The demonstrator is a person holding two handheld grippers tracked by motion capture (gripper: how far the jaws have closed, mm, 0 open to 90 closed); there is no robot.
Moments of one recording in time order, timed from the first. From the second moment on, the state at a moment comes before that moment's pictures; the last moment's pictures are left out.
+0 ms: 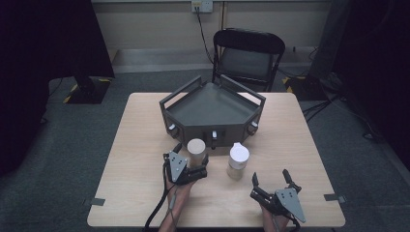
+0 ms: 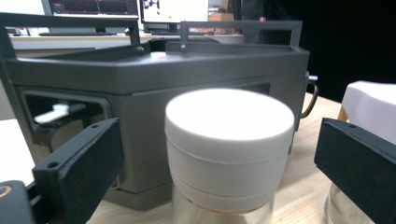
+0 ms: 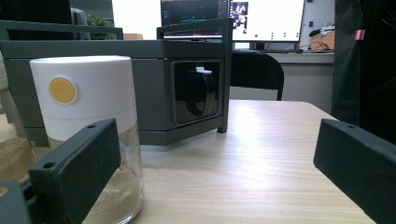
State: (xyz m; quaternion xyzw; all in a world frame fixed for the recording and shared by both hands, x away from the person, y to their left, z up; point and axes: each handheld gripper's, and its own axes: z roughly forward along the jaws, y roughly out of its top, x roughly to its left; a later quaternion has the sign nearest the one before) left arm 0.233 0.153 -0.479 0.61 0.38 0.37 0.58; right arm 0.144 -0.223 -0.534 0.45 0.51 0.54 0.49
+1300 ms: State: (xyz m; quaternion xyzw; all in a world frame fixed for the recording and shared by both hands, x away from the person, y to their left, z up) left arm 0.248 0.154 -0.484 0.63 0.39 0.34 0.58; right arm 0.144 -0.225 -0.534 0.45 0.51 0.54 0.49
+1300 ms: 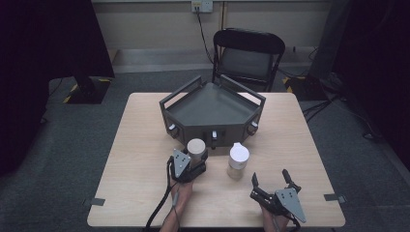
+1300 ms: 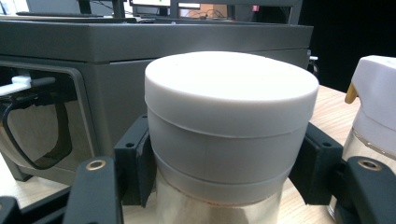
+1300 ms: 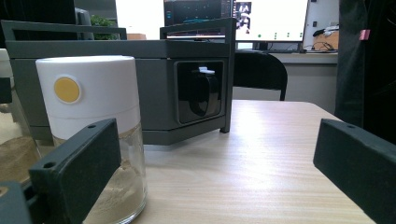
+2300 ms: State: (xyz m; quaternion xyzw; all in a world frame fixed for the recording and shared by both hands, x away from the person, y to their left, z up) left arm 0.243 0.160 -0.464 0.64 0.37 0.35 0.57; right arm 0.144 -0.225 -0.534 0.45 0.51 0.54 0.49
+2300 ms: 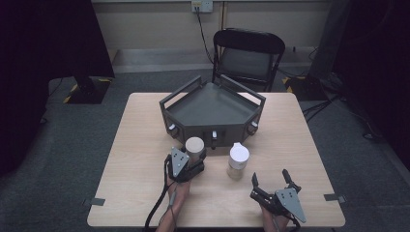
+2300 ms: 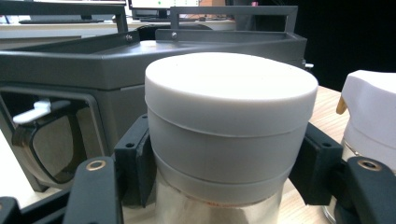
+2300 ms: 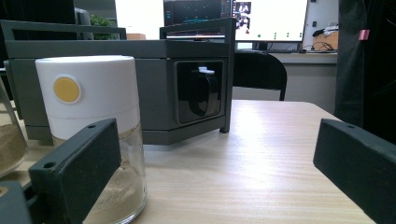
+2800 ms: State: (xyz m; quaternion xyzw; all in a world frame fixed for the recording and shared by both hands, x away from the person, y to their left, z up) left arm 0.244 0.166 -0.445 0.65 0.35 0.35 0.58; right arm 0.144 -0.224 -0.534 0.45 0.51 0.54 0.49
